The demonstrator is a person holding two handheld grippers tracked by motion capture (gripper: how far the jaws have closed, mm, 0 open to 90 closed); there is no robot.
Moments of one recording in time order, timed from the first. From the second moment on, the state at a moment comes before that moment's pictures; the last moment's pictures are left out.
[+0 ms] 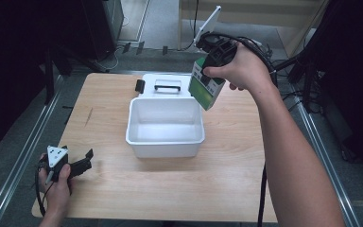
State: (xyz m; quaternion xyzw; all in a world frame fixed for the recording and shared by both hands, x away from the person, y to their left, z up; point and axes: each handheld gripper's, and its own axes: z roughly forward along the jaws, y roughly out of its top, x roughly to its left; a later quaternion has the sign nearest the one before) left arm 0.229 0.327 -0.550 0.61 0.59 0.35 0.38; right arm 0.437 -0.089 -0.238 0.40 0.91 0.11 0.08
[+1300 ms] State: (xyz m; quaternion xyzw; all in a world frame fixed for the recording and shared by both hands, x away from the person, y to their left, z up) left arm 0.229 0.326 -0.550 0.61 0.60 0.35 0.38; right arm 0.402 -0.031 -0.270 0.06 1.00 0.05 0.05
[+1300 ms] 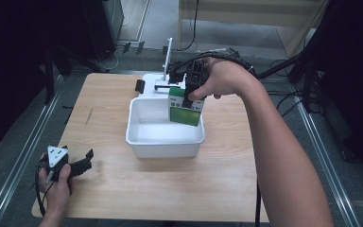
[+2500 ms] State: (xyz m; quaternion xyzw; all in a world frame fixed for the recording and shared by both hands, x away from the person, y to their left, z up) left arm 0.229 0.326 -0.550 0.61 0.60 0.35 0.38; right arm 0.402 -0.036 -0.317 0.00 1.00 0.03 0.03
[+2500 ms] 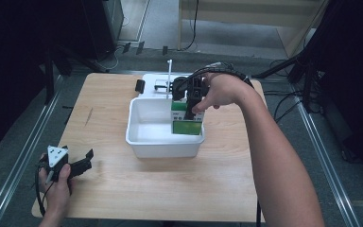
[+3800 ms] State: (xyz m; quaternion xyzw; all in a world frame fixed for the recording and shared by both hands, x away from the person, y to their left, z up) left arm 0.229 0.326 -0.550 0.61 0.59 0.35 0.38; right arm 0.408 -0.038 -0.375 -0.01 1.00 0.03 0.03
